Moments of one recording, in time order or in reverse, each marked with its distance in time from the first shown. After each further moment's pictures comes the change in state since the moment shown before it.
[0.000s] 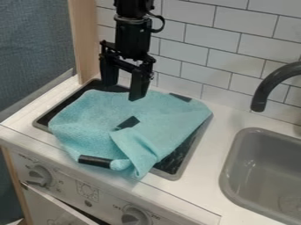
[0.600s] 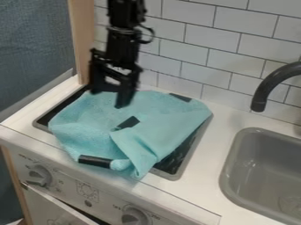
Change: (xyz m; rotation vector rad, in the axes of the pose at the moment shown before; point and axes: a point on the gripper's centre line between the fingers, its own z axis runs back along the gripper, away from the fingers) arm -0.017 0.029 -0.017 0.037 0.090 0.061
